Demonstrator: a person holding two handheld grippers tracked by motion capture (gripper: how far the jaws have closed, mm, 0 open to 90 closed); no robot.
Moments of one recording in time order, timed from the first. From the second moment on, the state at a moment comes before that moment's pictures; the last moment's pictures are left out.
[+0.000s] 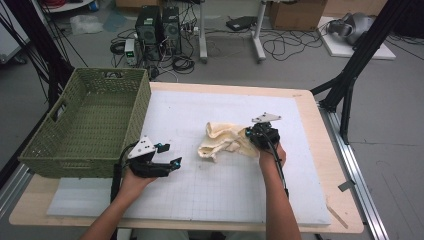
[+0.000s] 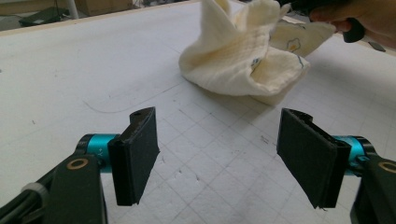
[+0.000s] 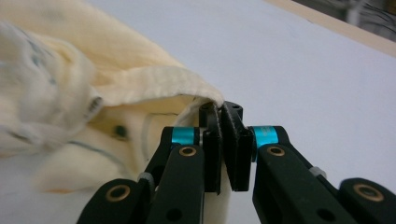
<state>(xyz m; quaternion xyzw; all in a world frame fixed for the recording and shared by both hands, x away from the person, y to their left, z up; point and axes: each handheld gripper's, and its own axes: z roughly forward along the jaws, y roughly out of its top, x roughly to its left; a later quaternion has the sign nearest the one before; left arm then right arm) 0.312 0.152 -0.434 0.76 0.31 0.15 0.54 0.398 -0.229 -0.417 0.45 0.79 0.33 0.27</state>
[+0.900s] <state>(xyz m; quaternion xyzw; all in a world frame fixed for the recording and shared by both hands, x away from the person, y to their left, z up) 0.312 0.156 -0.433 0.76 0.32 0.16 0.55 0.365 -0.205 -0.447 0.35 0.84 0.37 0.16</state>
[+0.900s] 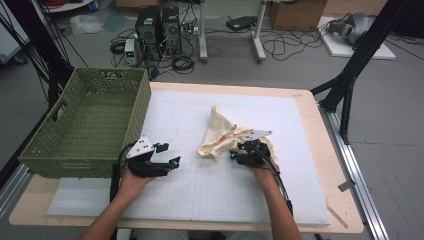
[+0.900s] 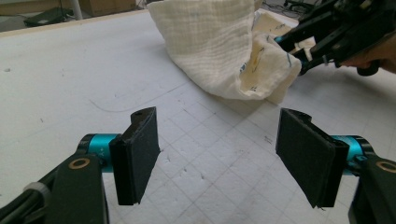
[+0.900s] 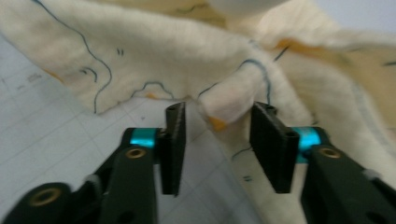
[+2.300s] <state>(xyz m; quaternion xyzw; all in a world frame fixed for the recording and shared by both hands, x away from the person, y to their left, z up) 0.322 0.108 -0.428 0.79 0.29 0.15 0.52 0.266 -0.254 -0.421 0.30 0.82 0.45 0.19</state>
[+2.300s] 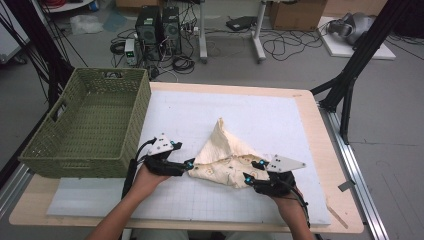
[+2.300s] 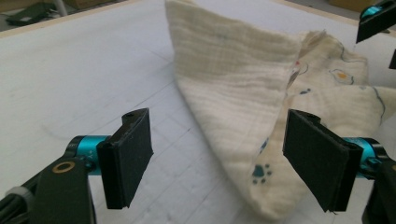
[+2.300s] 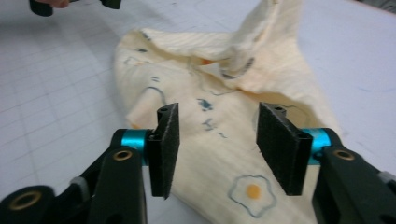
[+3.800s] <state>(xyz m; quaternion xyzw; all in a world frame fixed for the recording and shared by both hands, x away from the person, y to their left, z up) 0.360 0.124 -0.430 0.80 0.35 0.19 0.44 0.245 -0.262 -0.440 0.28 0.88 0.38 0.08</state>
